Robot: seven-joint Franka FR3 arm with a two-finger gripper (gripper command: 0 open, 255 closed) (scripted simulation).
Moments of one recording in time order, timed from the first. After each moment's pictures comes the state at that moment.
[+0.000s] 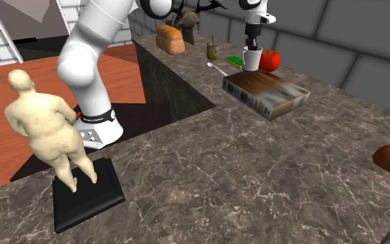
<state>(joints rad) 0.40 0.74 0.16 -1.11 -0.17 1.83 0.51</state>
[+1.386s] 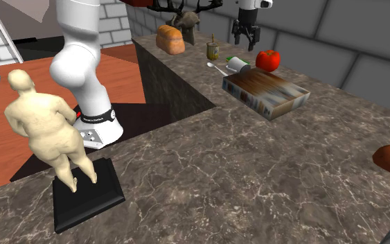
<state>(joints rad) 0.18 0.34 0.28 -1.58 -0.05 1.98 -0.10</state>
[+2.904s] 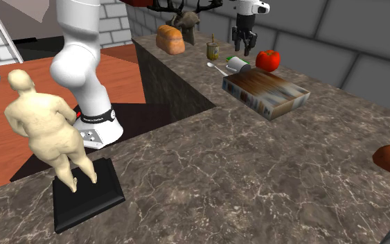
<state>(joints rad) 0.19 0.34 0.27 -1.63 -0.05 2.03 -0.06</state>
